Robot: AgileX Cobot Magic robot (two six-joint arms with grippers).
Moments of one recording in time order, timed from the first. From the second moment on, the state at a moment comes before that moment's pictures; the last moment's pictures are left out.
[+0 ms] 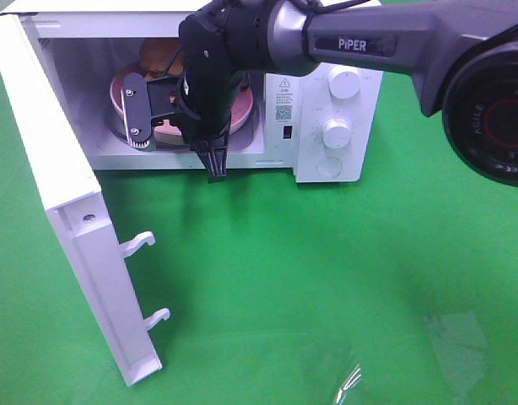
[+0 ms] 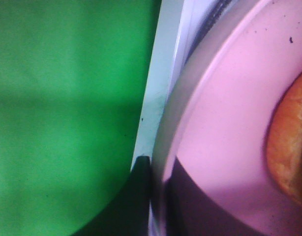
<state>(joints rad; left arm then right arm) 0.03 -0.01 -0.52 0.02 1.07 -0.05 0.73 2.38 -2.01 -0.27 0.67 -0.99</state>
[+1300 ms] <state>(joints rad) 0.03 -0.01 -0.52 0.02 1.07 -0.05 0.74 2.39 -2.01 -0.24 0.60 -1.02</state>
